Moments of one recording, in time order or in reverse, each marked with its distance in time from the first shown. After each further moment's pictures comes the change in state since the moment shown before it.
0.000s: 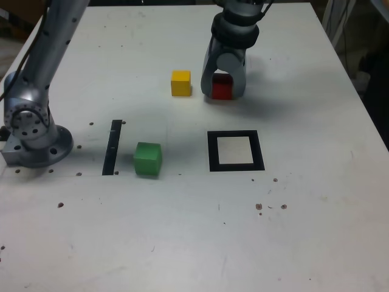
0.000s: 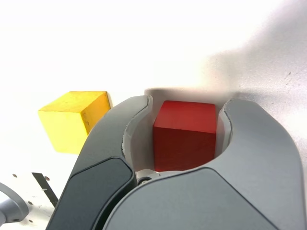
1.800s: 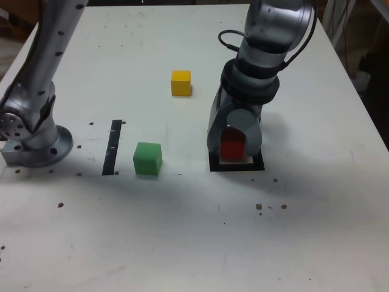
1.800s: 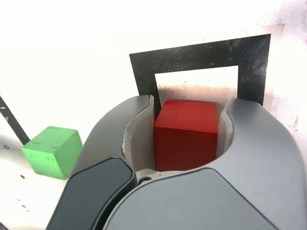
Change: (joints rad) arm -0.425 -0.036 0.039 0.062 -0.129 -0.394
